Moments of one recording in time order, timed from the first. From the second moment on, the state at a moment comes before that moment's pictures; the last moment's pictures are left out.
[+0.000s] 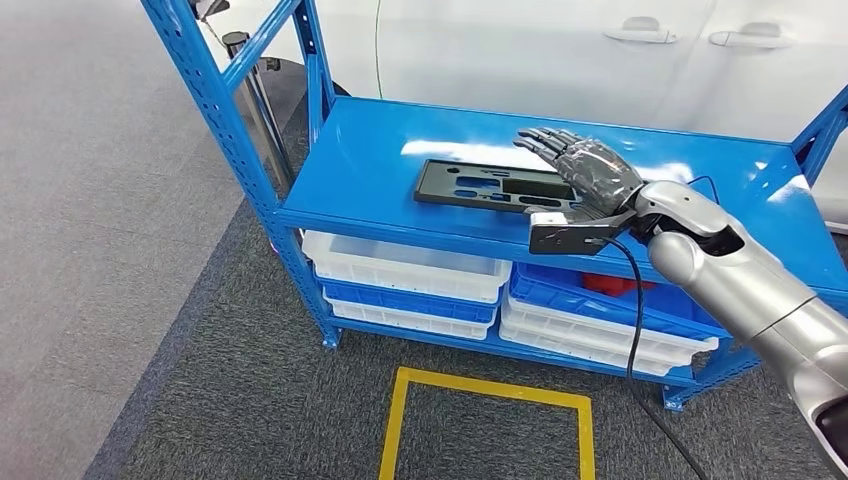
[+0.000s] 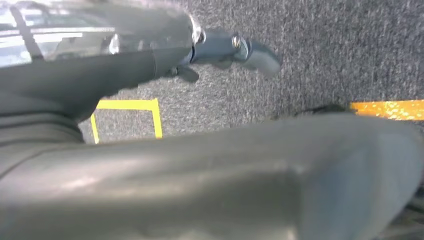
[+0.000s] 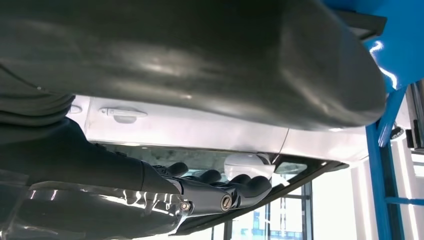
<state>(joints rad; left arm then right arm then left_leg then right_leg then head) -0.15 -0.04 -1.55 -0.14 1.40 0.15 -0.10 -0.97 -0.65 0.90 -1.26 0.59 0.00 -0.25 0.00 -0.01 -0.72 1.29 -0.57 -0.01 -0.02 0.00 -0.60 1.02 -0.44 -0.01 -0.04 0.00</state>
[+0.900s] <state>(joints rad) -0.15 -0.04 -1.55 -0.14 1.40 0.15 -0.10 -0.97 -0.69 0.92 -1.28 0.59 -0.01 -0.24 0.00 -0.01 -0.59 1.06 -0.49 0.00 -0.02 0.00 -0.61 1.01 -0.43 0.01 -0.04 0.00</state>
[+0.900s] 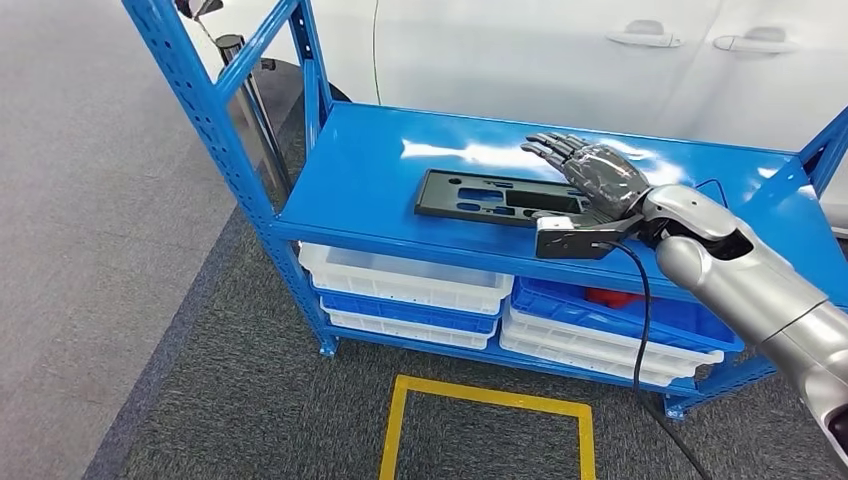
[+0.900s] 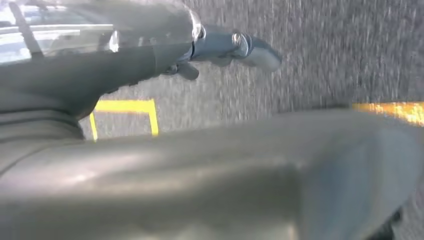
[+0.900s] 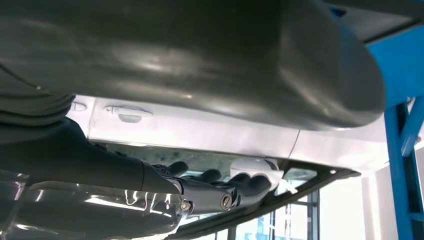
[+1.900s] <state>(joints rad) -0.15 -0.03 -1.55 -0.14 1.40 0.14 -0.11 -1.18 -0.68 1.04 -1.18 0.81 0.10 -0.23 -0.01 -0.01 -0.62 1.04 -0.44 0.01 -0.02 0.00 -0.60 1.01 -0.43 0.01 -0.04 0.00</state>
